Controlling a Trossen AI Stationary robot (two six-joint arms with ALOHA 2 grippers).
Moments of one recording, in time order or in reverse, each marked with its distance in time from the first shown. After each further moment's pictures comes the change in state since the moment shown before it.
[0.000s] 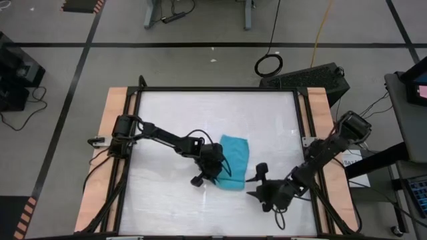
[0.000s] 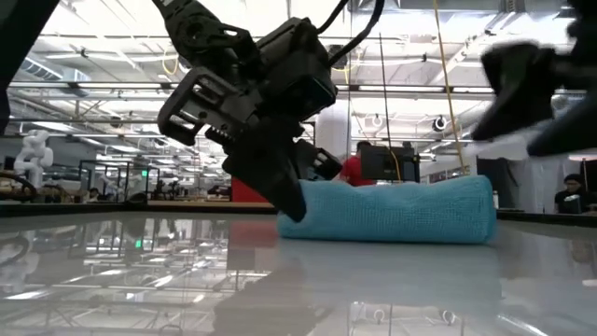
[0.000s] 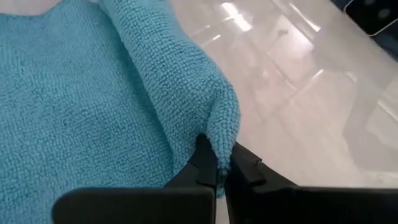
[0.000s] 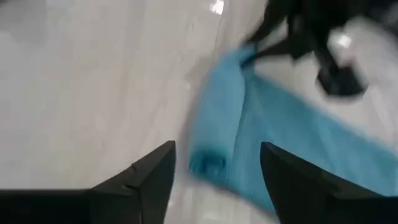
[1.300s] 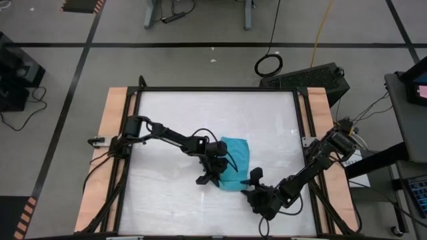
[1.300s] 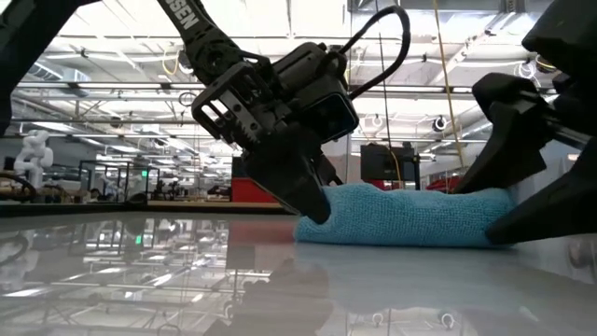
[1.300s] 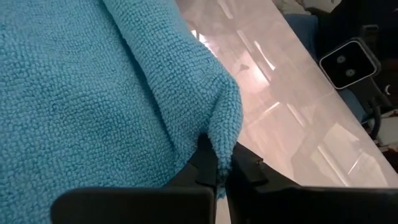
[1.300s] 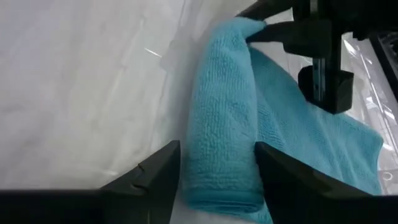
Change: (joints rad) left arm 0.032 0.120 0.062 0.074 0.194 -0.230; right arm 0.002 0.311 0.154 -0.128 0.167 0.031
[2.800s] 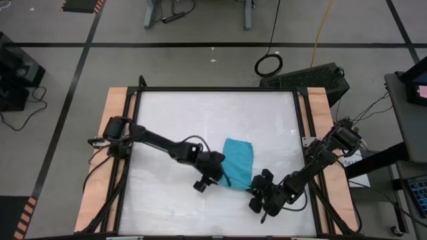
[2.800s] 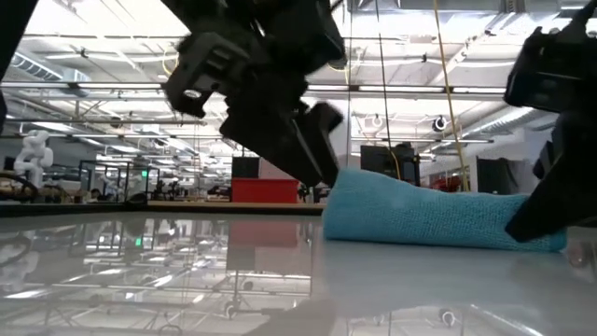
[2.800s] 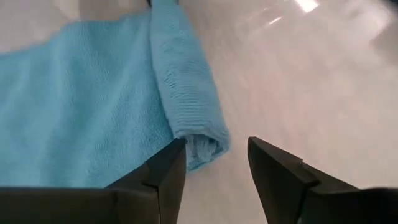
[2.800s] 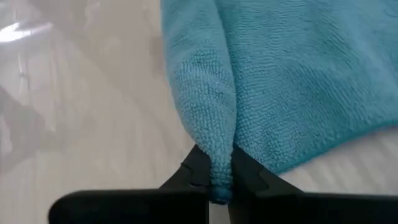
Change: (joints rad) left arm -0.126 -0.201 -0.004 -0.165 -0.509 0.191; right arm 0.007 -0.098 -0.054 0.001 -0.193 0.970
